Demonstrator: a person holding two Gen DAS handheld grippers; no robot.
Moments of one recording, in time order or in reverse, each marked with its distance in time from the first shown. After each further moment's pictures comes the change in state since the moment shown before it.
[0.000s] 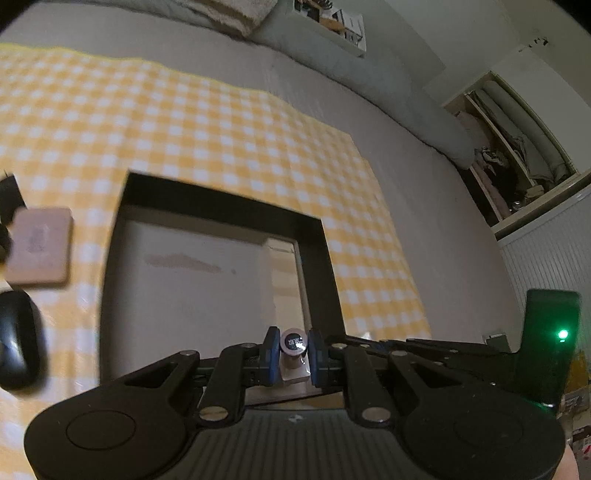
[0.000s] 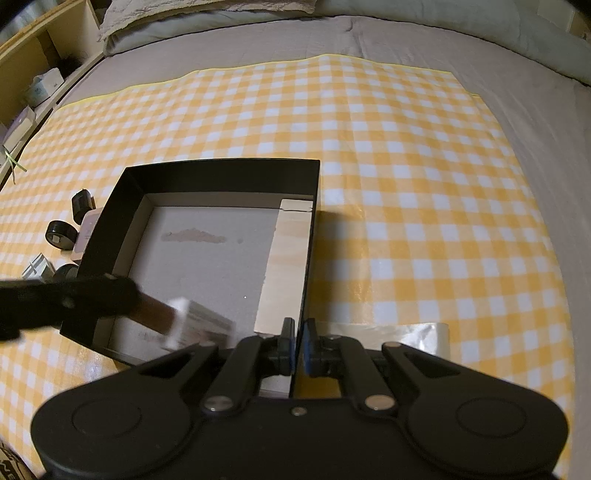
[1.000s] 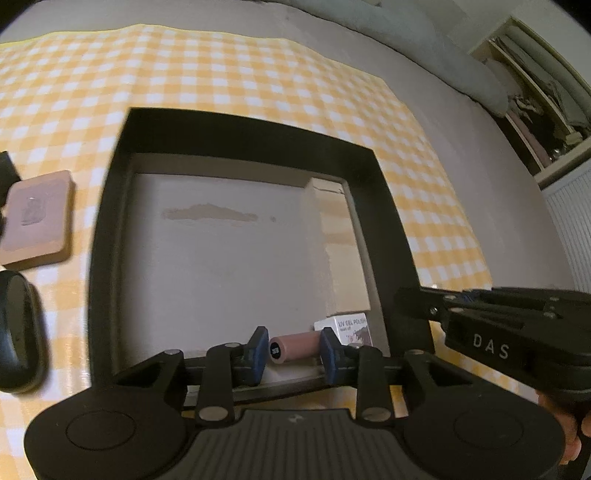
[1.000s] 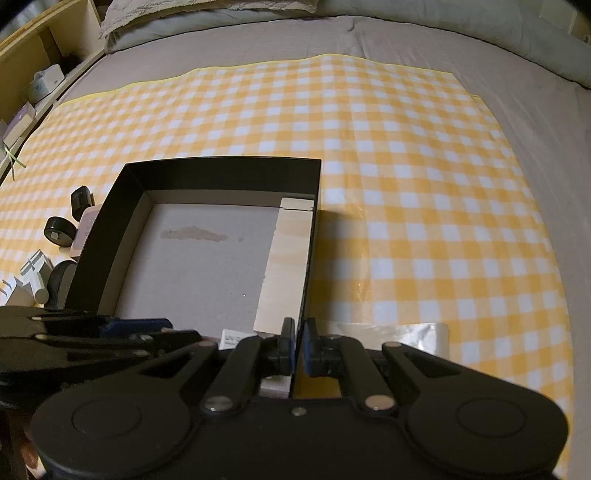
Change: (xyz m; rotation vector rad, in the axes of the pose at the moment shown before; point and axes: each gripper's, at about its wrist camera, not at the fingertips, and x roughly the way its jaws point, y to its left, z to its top) left arm 0.048 0.008 -0.012 0.098 0.119 0.154; right arm 0.001 0.000 0.001 -0.014 0.003 -0.001
